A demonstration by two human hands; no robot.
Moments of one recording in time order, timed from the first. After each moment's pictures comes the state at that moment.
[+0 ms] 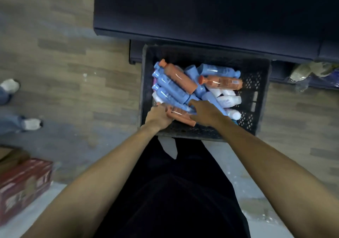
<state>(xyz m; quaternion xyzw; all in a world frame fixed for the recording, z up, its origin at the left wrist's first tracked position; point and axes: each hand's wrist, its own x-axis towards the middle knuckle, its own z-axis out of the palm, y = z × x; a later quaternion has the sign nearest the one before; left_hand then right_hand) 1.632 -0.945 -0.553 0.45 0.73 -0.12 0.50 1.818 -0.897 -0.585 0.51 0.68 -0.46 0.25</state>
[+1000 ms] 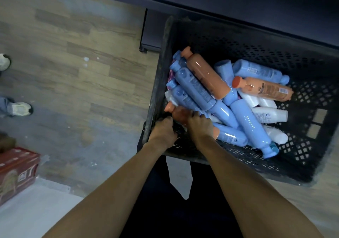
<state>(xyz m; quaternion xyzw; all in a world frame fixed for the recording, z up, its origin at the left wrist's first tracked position) 1.600 -0.991 -0.693 0.40 0.75 -0.10 0.52 1.731 -0.961 -0.753 0.47 0.78 -0.22 0.34</state>
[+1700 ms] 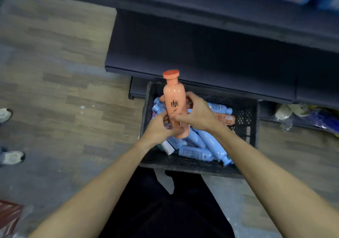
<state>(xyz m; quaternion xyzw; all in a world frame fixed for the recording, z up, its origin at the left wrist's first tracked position) 1.606 -0.910 -0.531 0.37 0.63 0.26 0.63 1.760 -0.831 -0.502 0.56 0.65 -0.51 -0.08</state>
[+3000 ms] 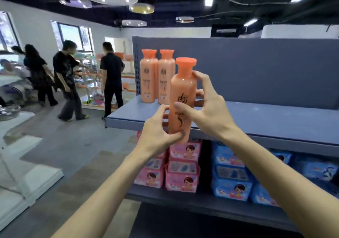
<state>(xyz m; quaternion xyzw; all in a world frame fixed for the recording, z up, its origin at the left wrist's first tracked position) 1.515 -0.784 -0.018 0.67 0.50 0.53 0.14 1.681 -0.750 0.038 0.30 0.78 -0.18 -0.51</state>
